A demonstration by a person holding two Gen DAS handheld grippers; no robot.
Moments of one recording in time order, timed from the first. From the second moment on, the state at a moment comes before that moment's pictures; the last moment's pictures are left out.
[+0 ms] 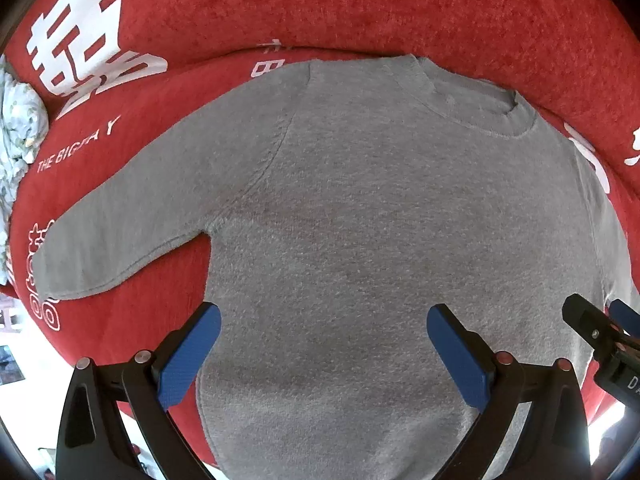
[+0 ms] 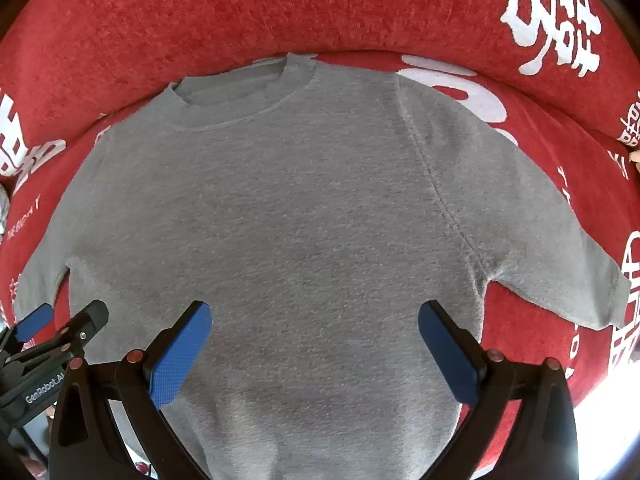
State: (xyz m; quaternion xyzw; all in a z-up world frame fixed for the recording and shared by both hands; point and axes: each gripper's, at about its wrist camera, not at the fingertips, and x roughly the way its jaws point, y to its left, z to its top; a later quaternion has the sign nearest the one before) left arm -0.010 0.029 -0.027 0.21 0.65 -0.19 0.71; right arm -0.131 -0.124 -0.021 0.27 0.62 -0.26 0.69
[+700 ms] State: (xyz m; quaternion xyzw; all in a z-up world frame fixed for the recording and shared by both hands) left arm 0.047 0.146 -0.031 0.04 0.67 -0.20 0.71; right arm -0.102 -0.065 -0.009 0.26 0.62 -0.24 0.70
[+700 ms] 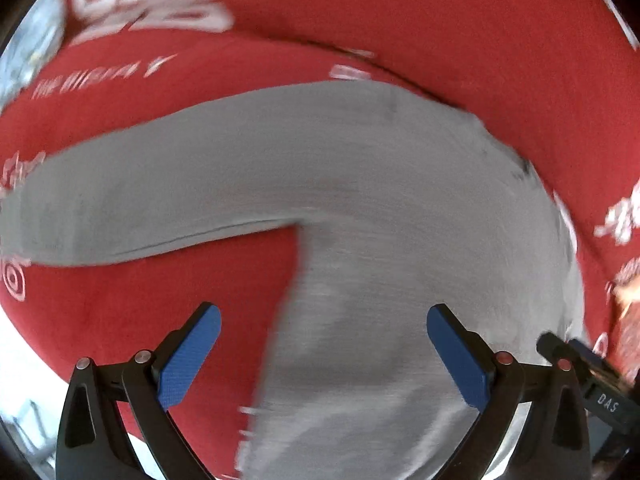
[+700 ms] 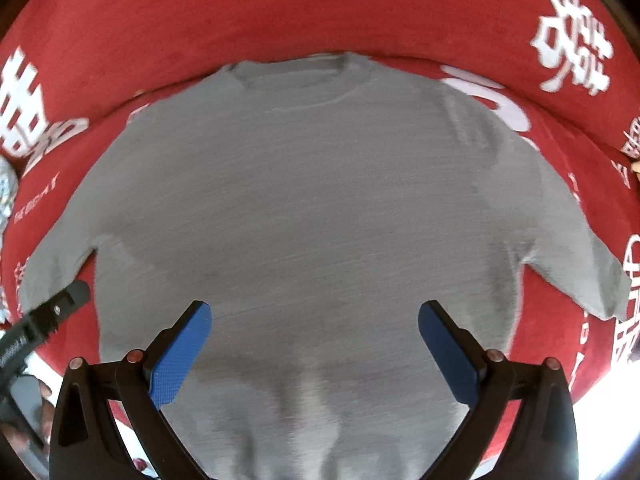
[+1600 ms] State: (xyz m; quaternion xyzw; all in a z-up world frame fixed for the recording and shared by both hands) left arm 0.167 0.306 -0.095 -0.20 0.61 -0.10 0.76; right arm -0.057 0.073 -0.027 0.21 0.66 -0.11 0.71
